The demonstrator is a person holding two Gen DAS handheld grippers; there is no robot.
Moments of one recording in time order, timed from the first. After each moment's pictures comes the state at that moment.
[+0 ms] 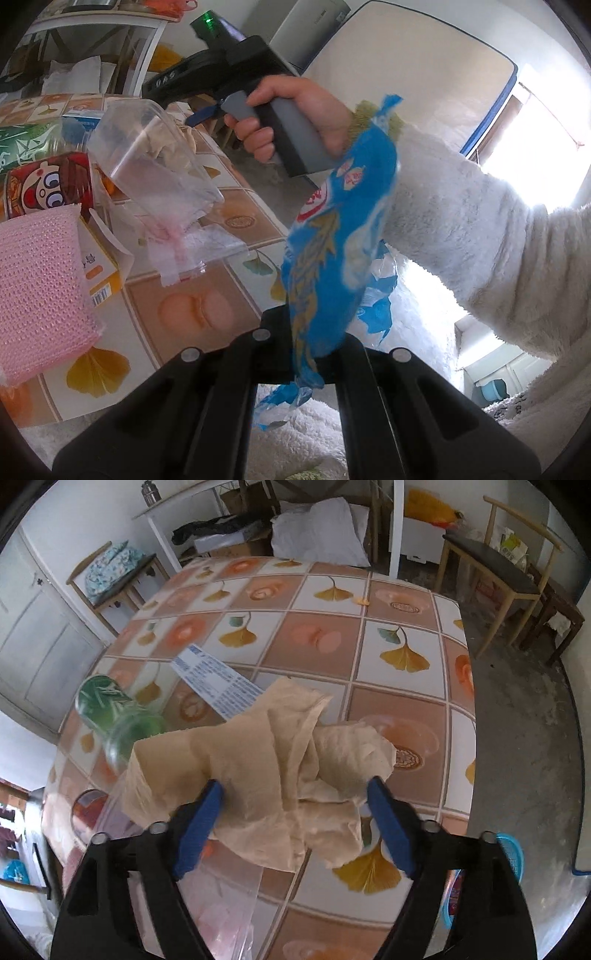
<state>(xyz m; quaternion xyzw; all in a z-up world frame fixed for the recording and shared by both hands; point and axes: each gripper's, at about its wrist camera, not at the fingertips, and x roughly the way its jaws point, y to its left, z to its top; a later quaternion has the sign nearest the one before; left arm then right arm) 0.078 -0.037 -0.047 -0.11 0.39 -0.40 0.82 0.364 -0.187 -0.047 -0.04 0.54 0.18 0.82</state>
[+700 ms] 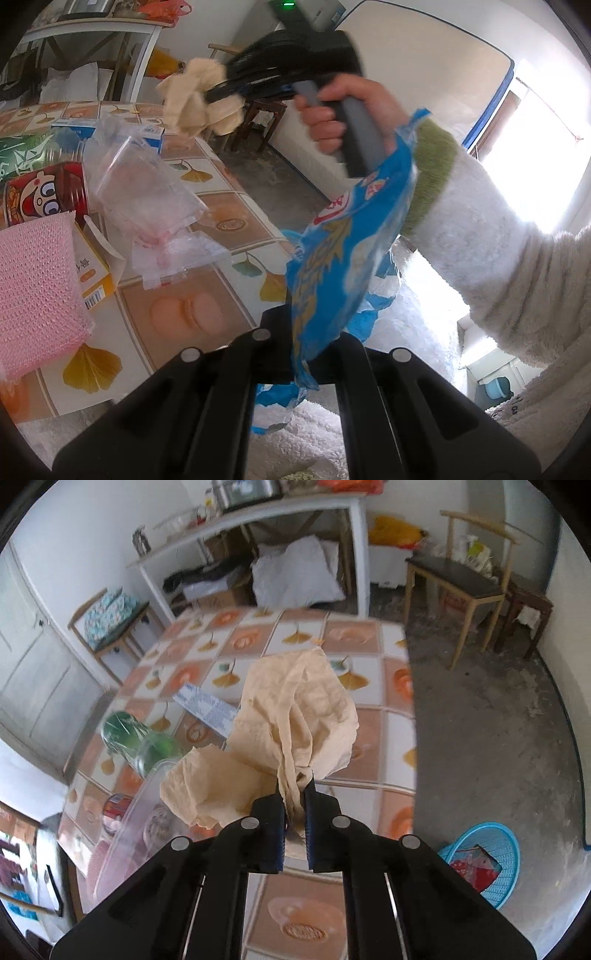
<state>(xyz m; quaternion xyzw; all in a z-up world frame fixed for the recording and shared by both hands) 0.070 -0.052 -0.039 -0.10 0.38 -0.40 0.83 0.305 -0.263 0.025 0.03 0.46 0.16 0.87</state>
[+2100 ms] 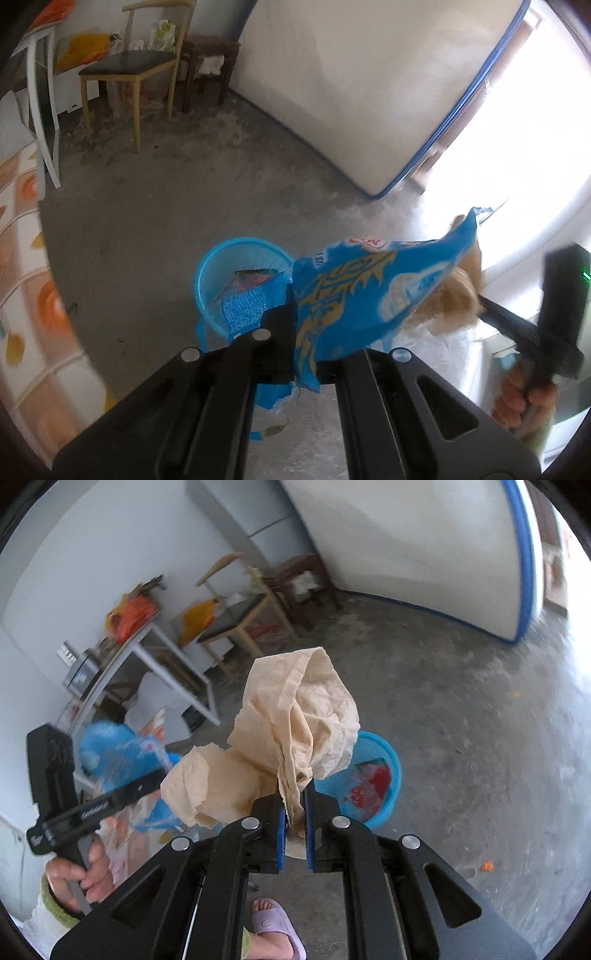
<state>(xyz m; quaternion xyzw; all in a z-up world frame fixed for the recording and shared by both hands) 0.230 -0.403 -0.026 0.04 0.48 -0.42 0.77 0.042 -0.627 -0.058 0.33 0.35 -0.11 0.87</state>
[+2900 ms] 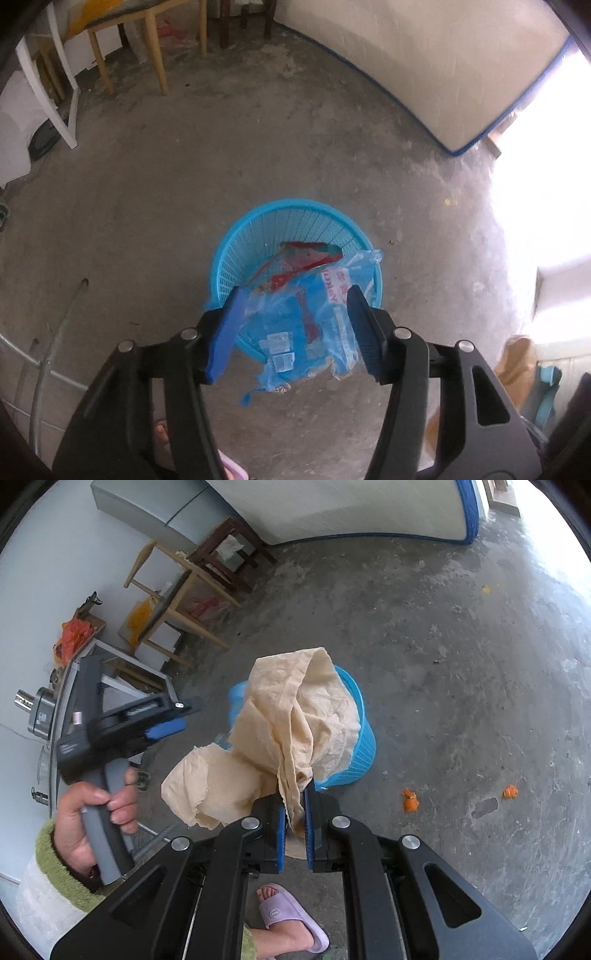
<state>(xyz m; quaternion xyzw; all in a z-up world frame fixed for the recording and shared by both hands) 0.309 -0.502 -0.154 0.11 0.57 -0.31 0.75 0.042 -0.646 -0.201 0.43 0.40 -0.15 0.80</state>
